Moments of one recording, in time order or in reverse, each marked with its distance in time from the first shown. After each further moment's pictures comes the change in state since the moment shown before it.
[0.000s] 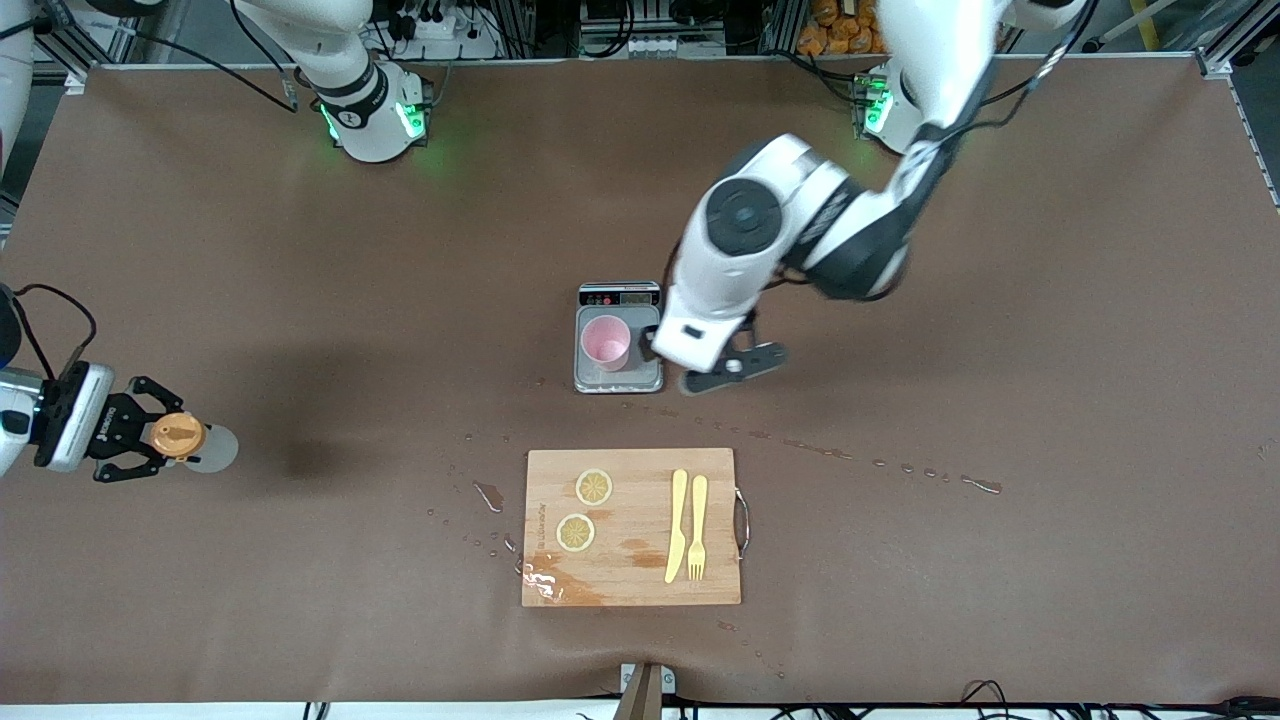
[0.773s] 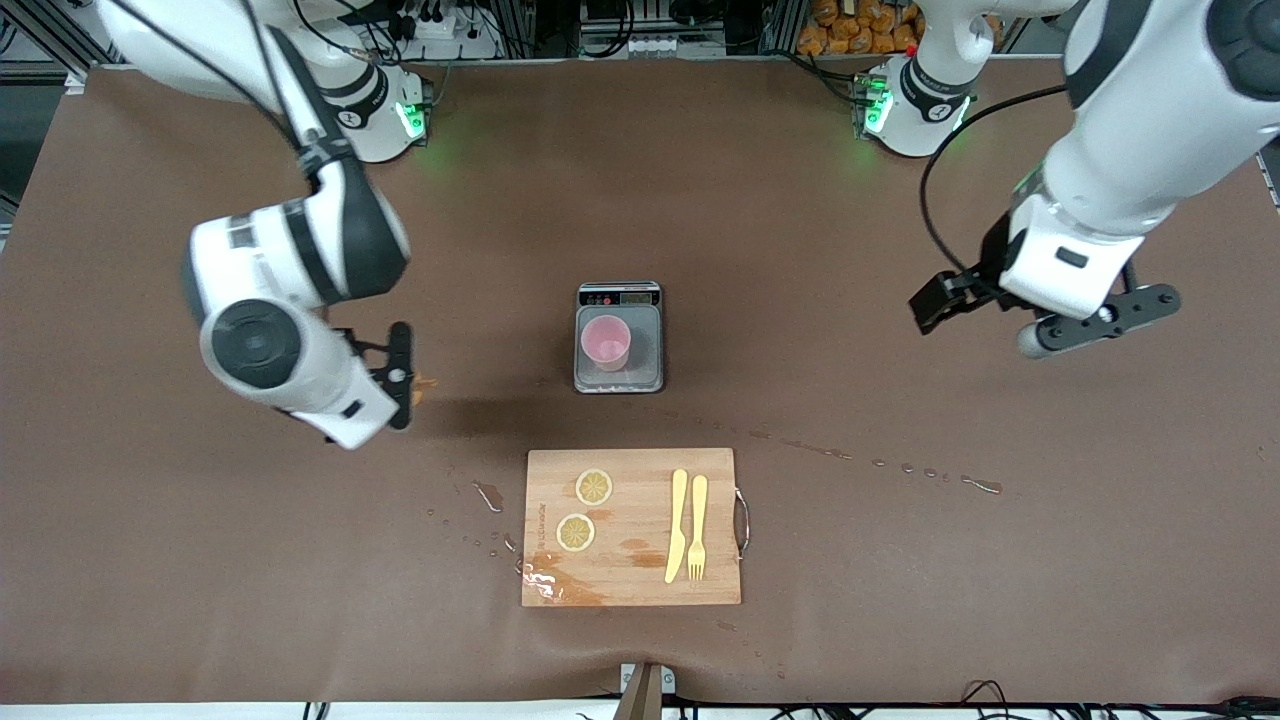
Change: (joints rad) left arm 0.355 -0.300 0.002 -0.022 0.001 -0.291 0.484; right arm 0.610 -0.039 0.006 0.075 -0.616 -0.189 0.637
